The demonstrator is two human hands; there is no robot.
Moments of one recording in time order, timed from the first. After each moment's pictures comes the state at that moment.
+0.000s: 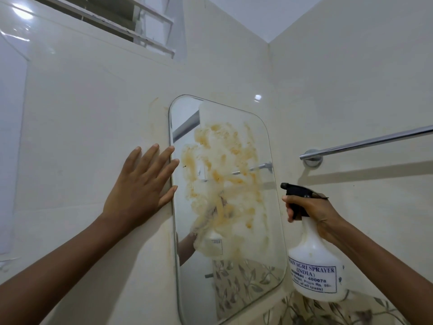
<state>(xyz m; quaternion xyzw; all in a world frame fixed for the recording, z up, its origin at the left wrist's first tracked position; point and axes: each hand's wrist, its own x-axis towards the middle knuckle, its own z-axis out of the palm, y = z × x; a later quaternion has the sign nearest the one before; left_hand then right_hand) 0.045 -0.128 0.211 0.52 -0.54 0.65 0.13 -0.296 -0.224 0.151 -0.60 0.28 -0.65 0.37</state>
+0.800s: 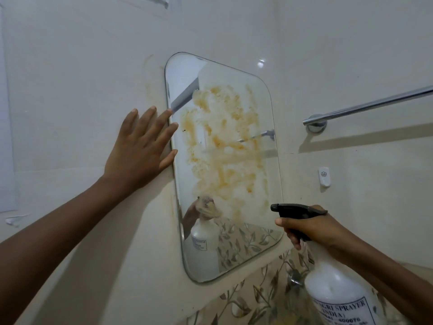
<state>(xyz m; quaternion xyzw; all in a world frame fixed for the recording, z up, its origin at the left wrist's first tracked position) 0.047 -0.128 0.211 0.50 -0.53 0.67 0.14 -0.283 -0.171 0.071 -0.71 0.33 -0.50 0.36</state>
